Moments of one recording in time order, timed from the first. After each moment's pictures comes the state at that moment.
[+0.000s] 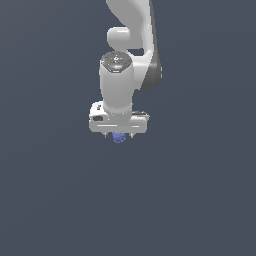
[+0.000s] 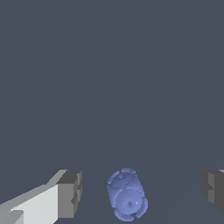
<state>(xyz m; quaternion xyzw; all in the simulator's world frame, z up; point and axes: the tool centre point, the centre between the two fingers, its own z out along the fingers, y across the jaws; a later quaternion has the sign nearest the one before) 0.007 -0.036 0.188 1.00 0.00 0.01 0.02</state>
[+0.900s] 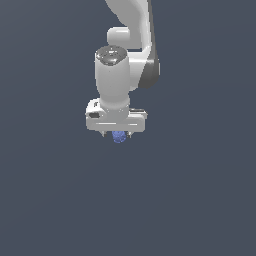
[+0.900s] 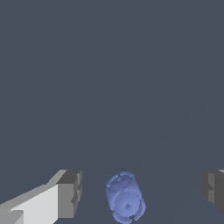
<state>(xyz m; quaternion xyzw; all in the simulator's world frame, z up) 0.011 -0.043 0.199 1.00 -0.01 0.03 0.01</state>
